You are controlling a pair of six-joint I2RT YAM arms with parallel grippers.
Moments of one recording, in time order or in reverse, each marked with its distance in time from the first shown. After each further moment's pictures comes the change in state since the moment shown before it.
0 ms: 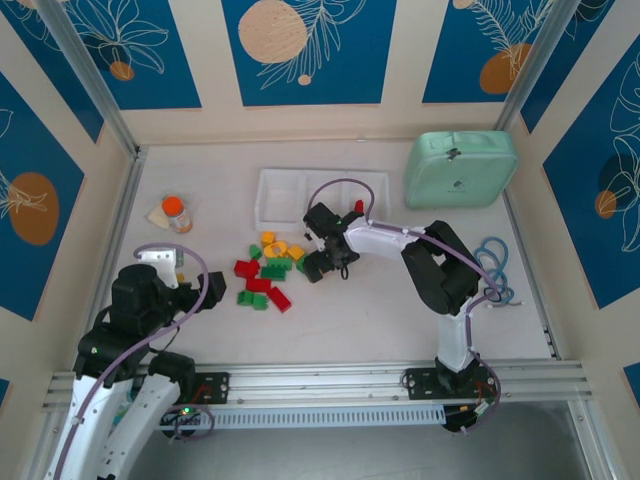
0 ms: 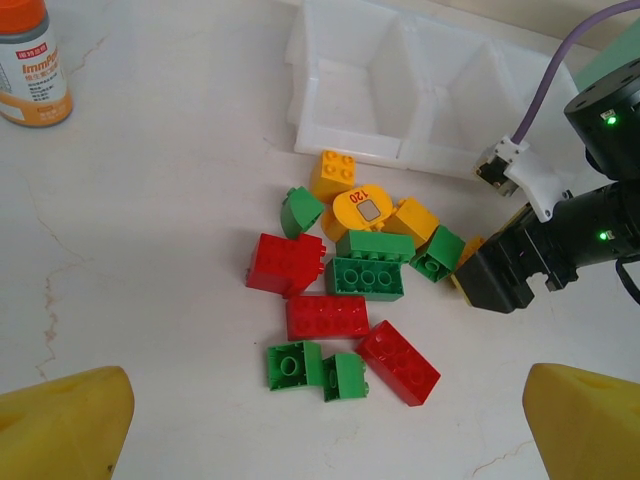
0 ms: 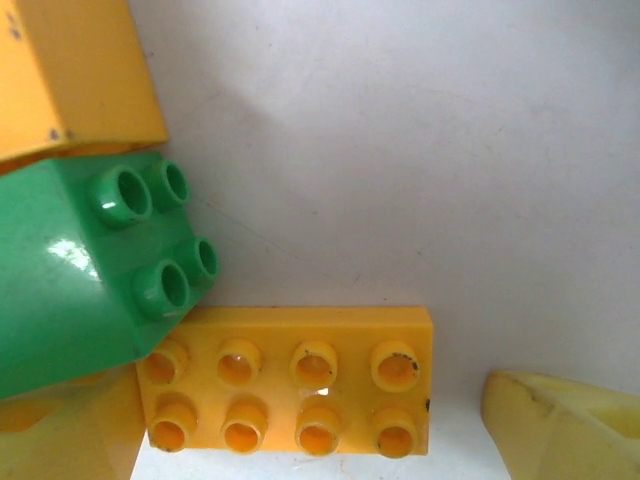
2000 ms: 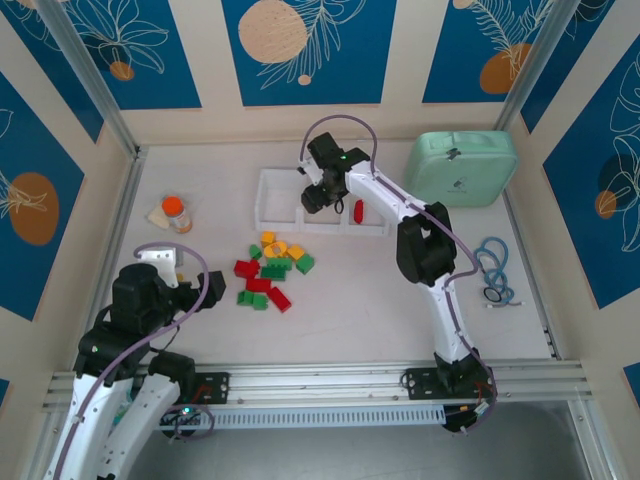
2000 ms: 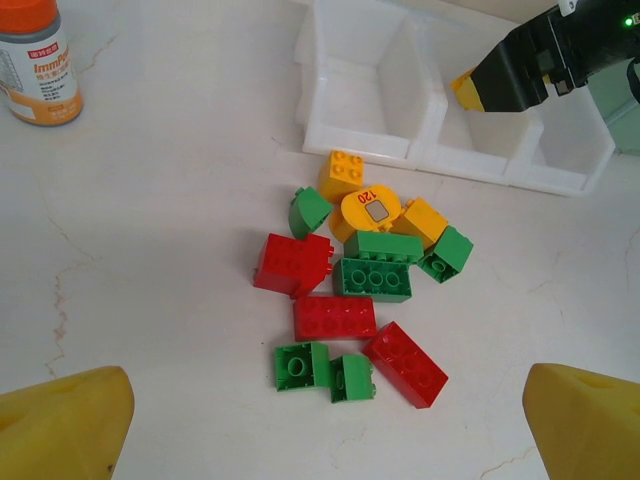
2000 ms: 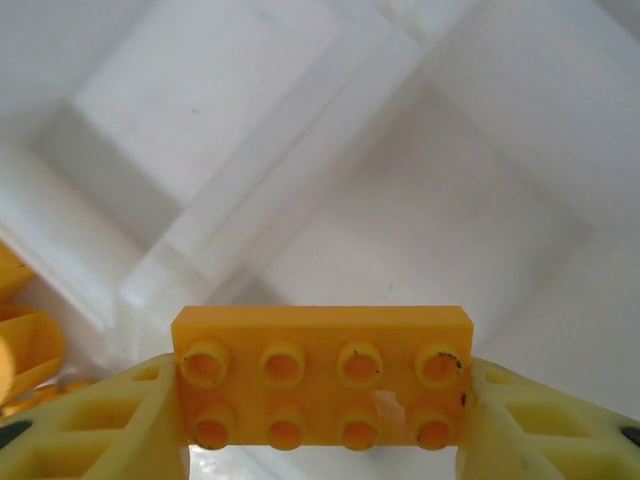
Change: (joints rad) left arm 0.000 0.006 0.000 0.000 -0.015 0.000; right arm -0.175 0.308 0.775 -0.270 -0.025 -0.286
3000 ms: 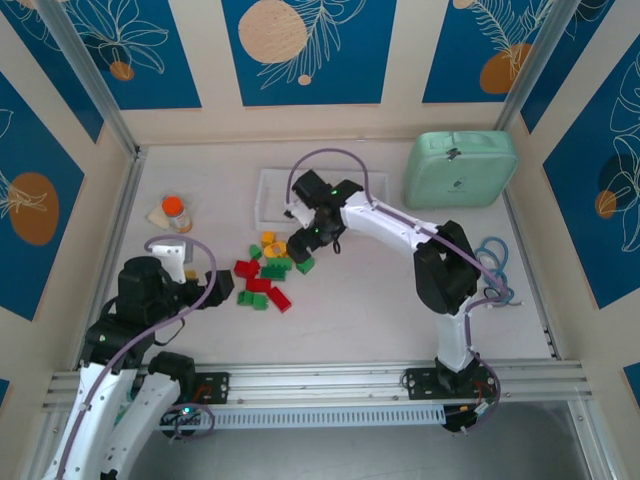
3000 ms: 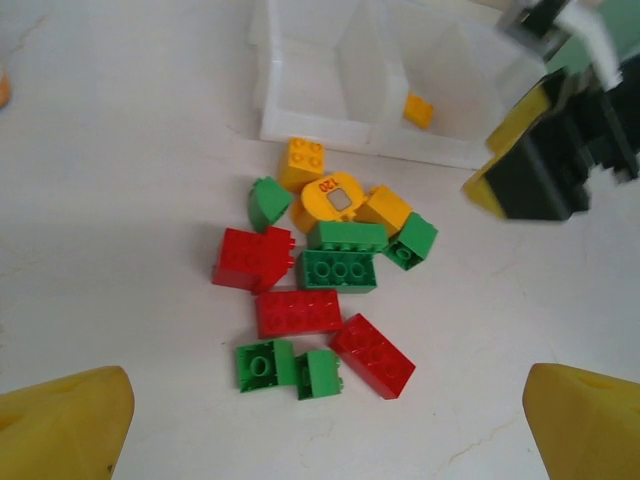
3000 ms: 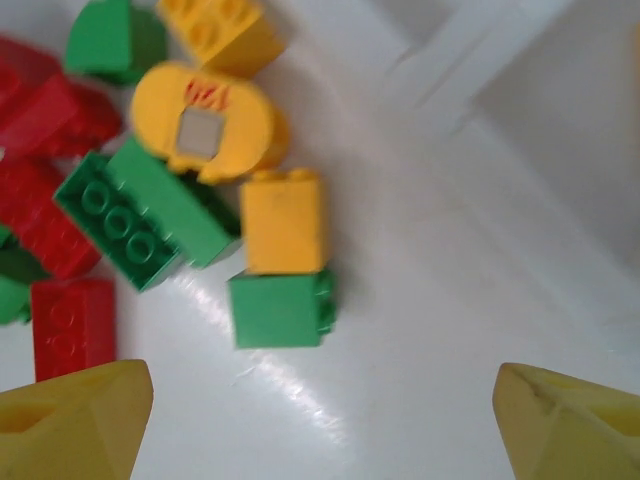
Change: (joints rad) left arm 0.042 0.062 -0.027 0.069 0.173 0.027; right arm 0.195 -0.296 -0.431 -0.010 -0.090 0.075
